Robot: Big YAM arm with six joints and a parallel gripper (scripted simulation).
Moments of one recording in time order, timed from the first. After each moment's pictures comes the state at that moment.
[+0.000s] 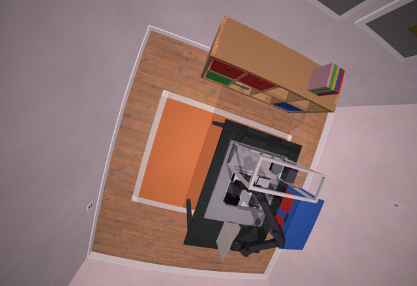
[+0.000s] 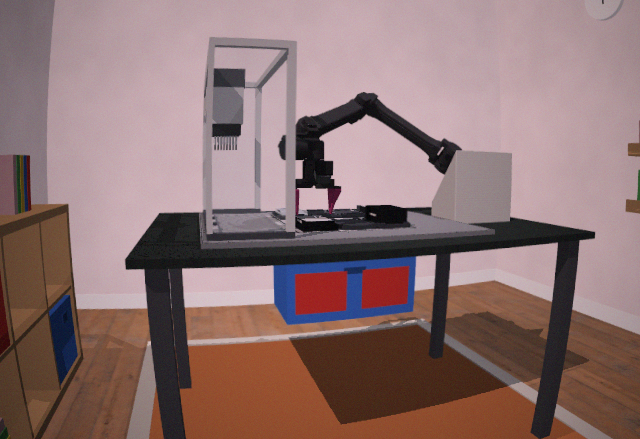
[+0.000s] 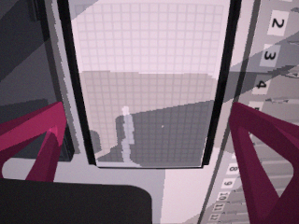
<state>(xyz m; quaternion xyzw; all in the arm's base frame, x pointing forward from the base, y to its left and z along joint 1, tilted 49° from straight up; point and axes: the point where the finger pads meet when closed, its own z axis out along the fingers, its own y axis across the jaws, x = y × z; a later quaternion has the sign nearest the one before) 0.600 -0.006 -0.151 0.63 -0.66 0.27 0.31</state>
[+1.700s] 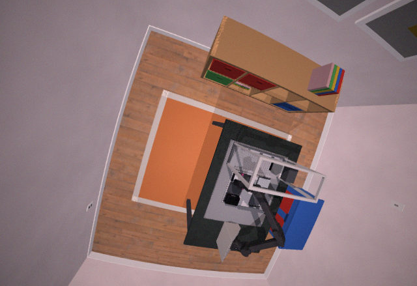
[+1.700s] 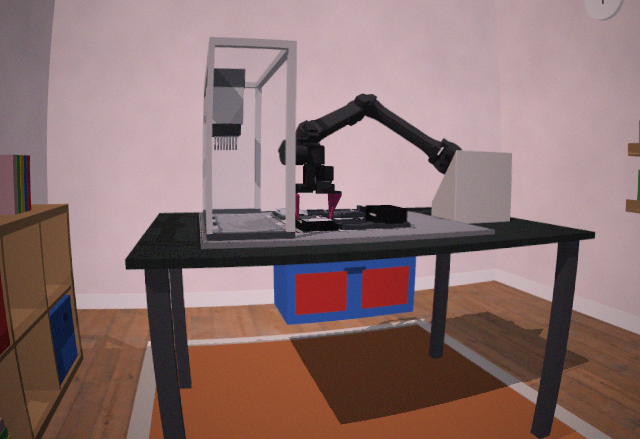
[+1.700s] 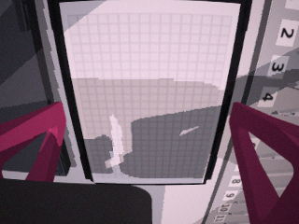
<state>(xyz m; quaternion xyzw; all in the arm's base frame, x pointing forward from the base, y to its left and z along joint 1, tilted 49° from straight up) 0.599 -0.015 -0.161 0.63 -0.66 0.28 0.31</state>
